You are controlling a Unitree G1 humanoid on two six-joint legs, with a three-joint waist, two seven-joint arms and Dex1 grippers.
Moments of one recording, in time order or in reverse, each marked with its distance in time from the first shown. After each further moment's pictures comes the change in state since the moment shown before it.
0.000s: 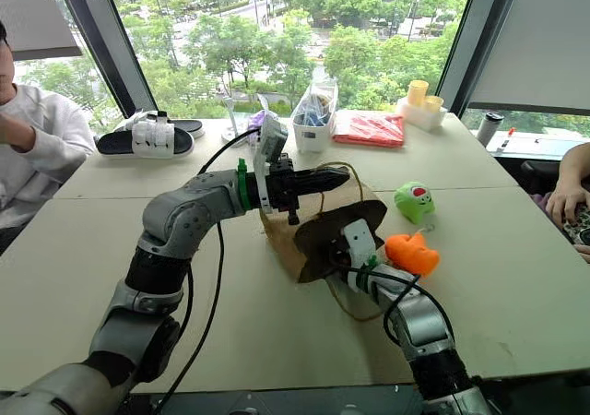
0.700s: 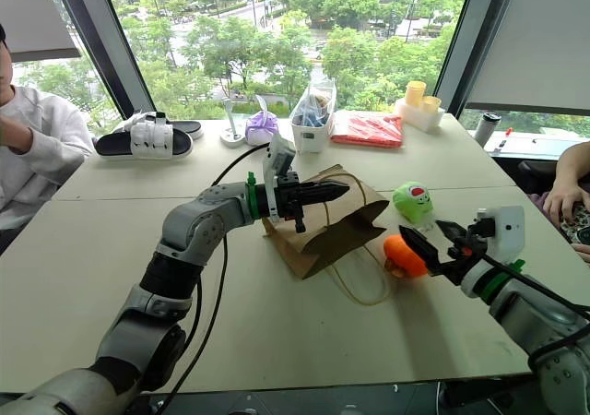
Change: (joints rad) left arm 0.021 -0.052 -0.030 0.077 0.054 -0.092 -0.045; right arm 0.218 -0.344 -0.556 -0.243 0.467 0.303 -0.154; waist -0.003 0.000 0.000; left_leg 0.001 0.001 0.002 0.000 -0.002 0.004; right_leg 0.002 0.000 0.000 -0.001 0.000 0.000
